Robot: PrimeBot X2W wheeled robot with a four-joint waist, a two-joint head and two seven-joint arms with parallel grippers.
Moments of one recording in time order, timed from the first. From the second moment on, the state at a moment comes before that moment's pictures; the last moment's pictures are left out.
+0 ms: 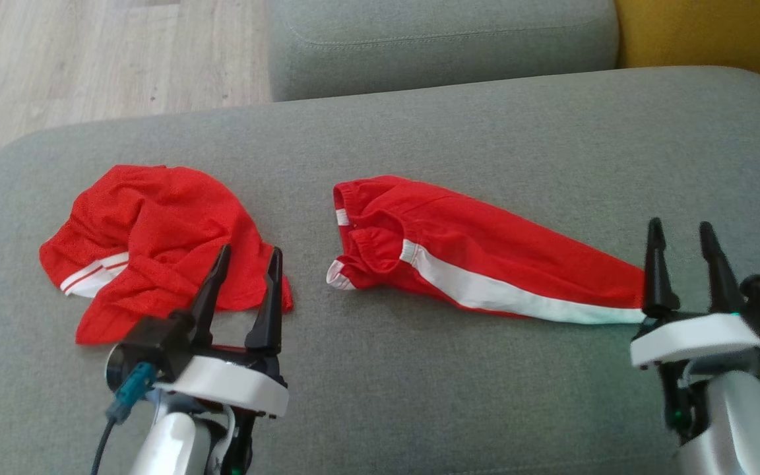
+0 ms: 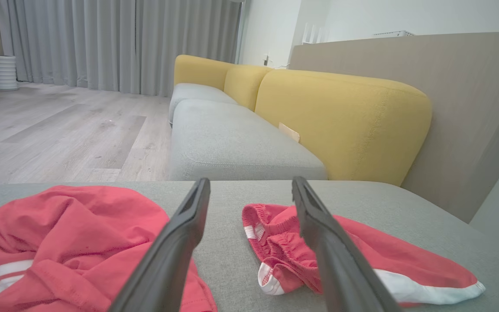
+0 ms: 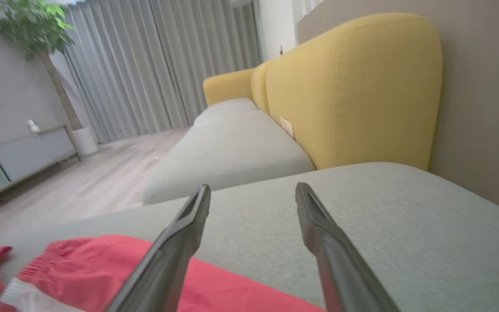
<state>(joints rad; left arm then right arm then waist) -0.07 0.05 -0.26 0.13 -0.25 -0.03 -0.25 -0.19 -0.05 -0.11 0.38 0.16 0.13 -0.20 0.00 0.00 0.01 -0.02</state>
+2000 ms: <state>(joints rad) -0.44 0.05 -0.55 0.53 -0.31 -0.12 -0.06 -0.10 -0.05 -0.03 0.42 0.27 0.13 -0.25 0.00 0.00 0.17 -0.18</state>
